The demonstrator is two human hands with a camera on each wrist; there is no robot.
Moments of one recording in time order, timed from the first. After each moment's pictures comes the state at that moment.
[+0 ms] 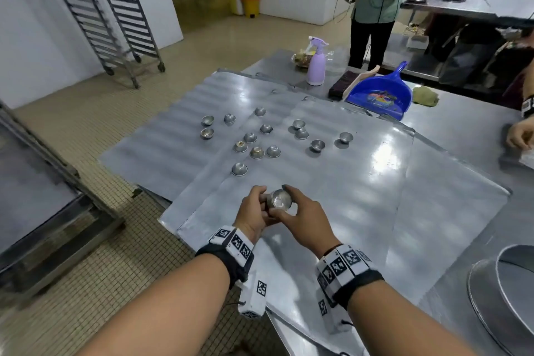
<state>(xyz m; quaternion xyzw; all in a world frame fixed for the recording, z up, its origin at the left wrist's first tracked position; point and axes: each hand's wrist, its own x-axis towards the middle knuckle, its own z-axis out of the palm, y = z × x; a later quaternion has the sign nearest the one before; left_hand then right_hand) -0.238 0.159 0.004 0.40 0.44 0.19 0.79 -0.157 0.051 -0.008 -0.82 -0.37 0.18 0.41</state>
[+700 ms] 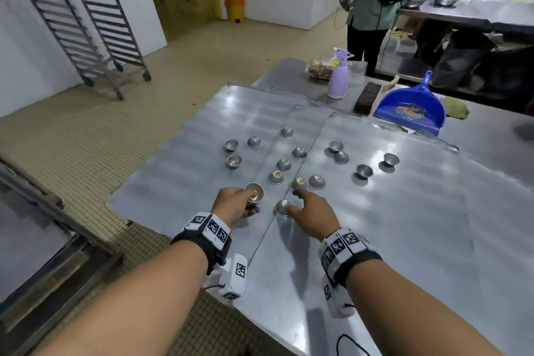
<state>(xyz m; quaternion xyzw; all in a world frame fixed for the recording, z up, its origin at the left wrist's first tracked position) -0.252 0.411 -0.013 0.56 0.45 0.14 0.68 -0.137 0.248 -0.022 -0.89 -0.31 0.20 0.27</state>
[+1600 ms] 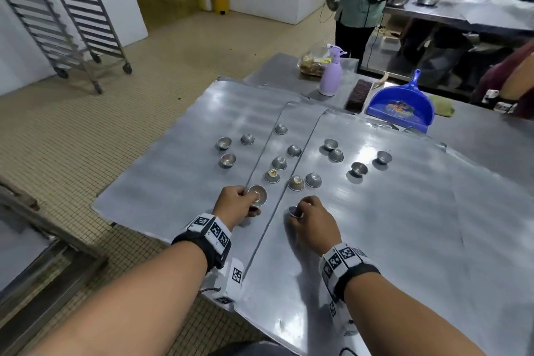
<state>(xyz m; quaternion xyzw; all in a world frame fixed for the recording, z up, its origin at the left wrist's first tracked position) -0.248 0.420 -0.029 0.63 0.38 0.11 0.66 -0.161 0.235 -0.037 -0.91 -0.31 0.12 0.27</state>
